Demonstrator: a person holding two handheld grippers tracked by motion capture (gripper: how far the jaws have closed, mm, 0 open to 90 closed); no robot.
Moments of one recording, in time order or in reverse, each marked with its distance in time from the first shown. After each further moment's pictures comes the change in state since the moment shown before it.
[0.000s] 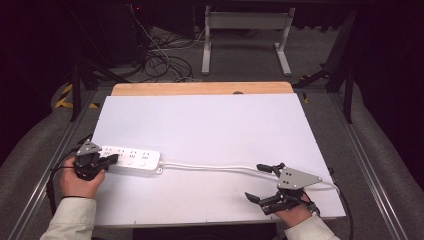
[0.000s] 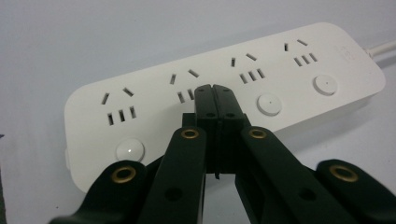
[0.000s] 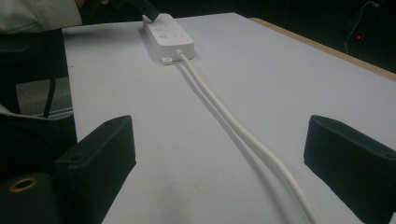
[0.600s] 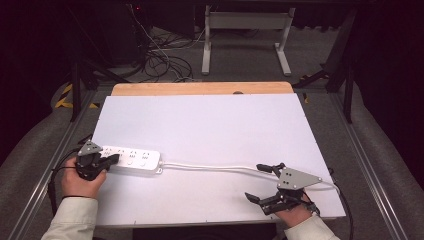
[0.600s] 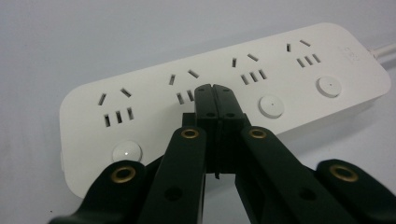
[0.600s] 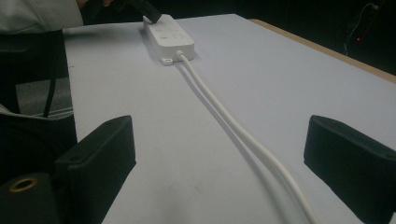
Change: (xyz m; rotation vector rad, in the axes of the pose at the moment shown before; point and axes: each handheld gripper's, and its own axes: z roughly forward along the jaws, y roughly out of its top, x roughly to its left) left arm -0.001 -0.001 0.004 -0.005 0.006 -0.006; right arm 0.000 0.000 0.000 -0.003 0.001 -0.008
